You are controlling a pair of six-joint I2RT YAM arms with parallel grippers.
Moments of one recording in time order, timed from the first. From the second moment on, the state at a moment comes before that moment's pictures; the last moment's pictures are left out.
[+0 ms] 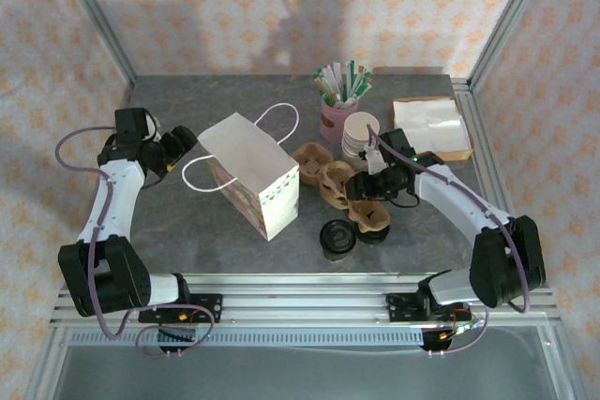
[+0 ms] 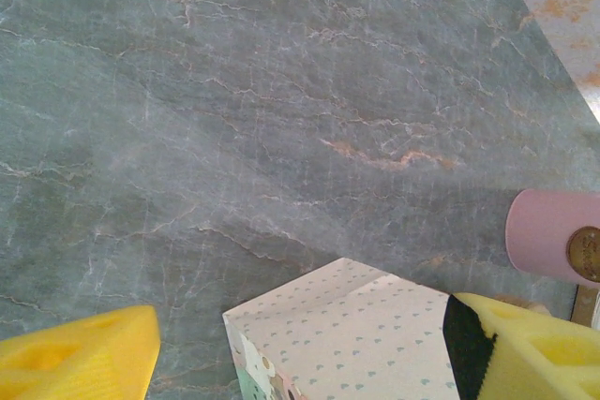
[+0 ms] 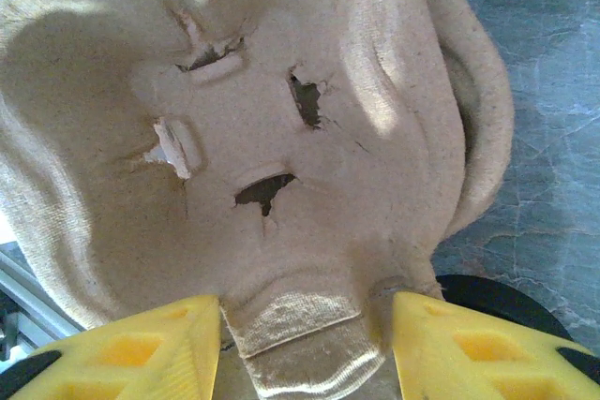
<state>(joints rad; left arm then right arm) 0.26 1.32 1.07 -0.67 0.34 -0.59 0.36 1.38 0.96 -0.75 -0.43 0.24</state>
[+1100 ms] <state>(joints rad) 0.26 1.33 1.07 -0.67 0.34 -0.59 0.36 1.34 1.00 -0.78 -0.41 0.24</state>
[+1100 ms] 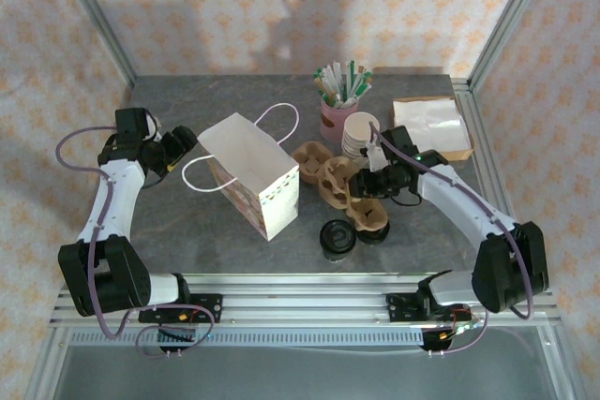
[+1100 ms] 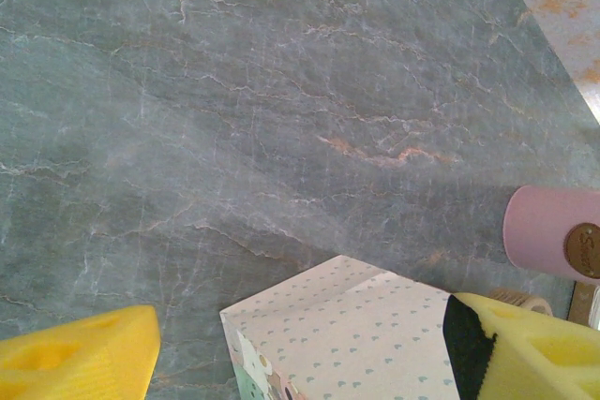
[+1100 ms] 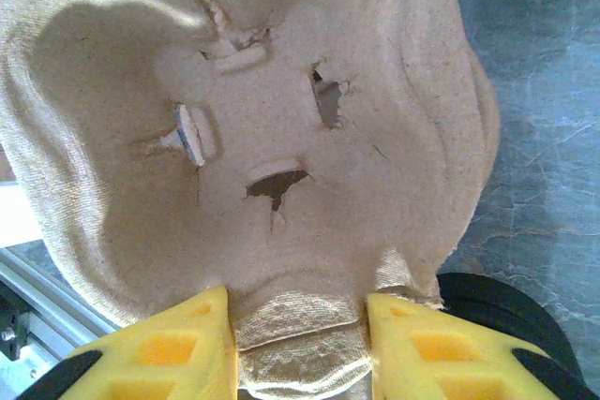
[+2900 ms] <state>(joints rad) 0.07 1.94 1.27 -0.62 0.48 -0.64 0.86 1.71 2.31 -1.26 -0.11 0.27</state>
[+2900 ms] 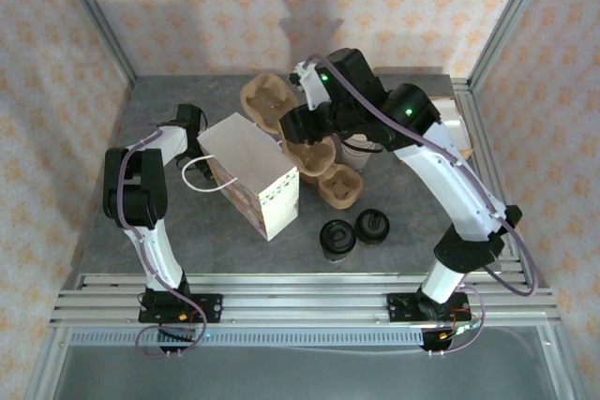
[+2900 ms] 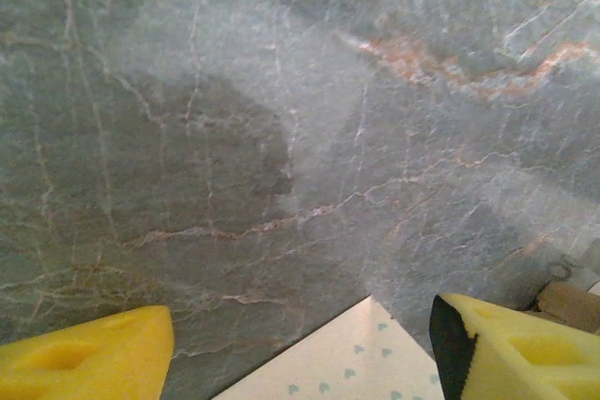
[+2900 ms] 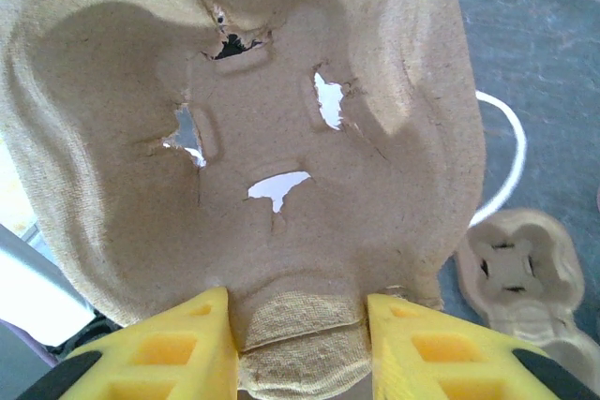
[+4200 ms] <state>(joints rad) 0.03 1.66 1.03 -0.61 0.49 -0.72 1.02 2.06 2.55 -1.47 0.03 0.35</state>
